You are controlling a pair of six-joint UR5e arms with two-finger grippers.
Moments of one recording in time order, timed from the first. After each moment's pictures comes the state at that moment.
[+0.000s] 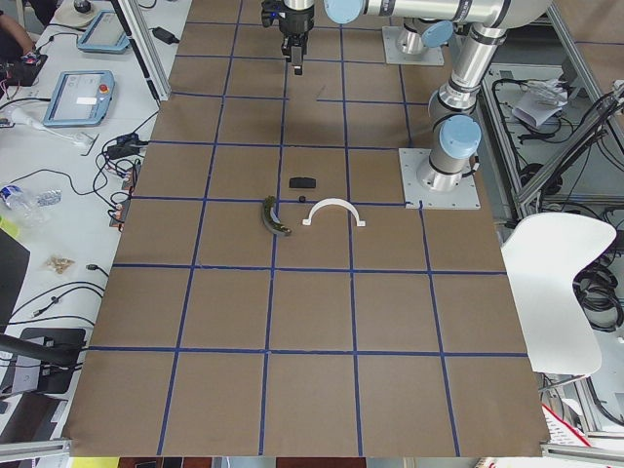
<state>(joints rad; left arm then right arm) -1.61 -1.56 -1.56 -1.60 1.59 0.08 1.85 -1.24 1.81 -2.18 -1.58 0.53</state>
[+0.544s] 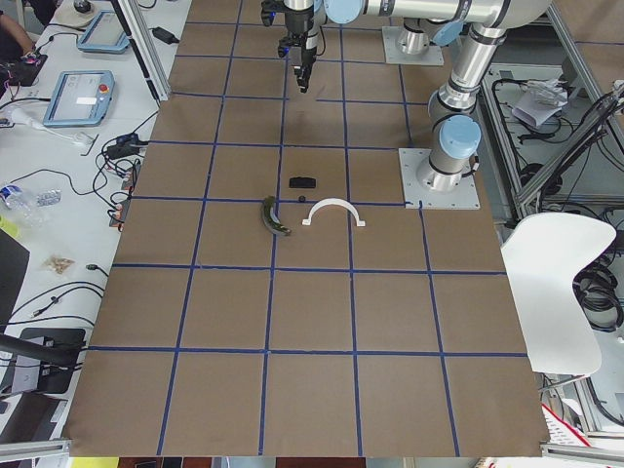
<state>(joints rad) -1.61 -1.56 -1.56 -1.60 1.59 0.08 2.04 -1.17 1.79 -2.25 -1.52 0.73</state>
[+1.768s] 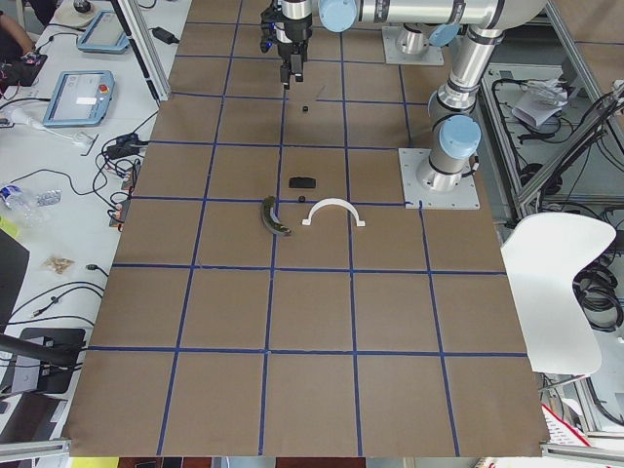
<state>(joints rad) -1.61 -1.60 -1.62 -1.59 1.59 0.08 1.86 -1.14 1.63 -2.05 -1.51 0.50</state>
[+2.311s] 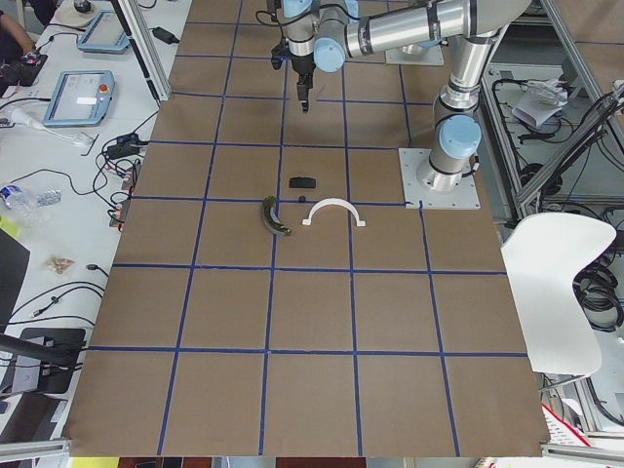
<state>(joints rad) -1.73 -1.71 -1.91 -1.17 1.59 -0.02 1.56 -1.35 1.53 -1.71 -1.55 0.11</state>
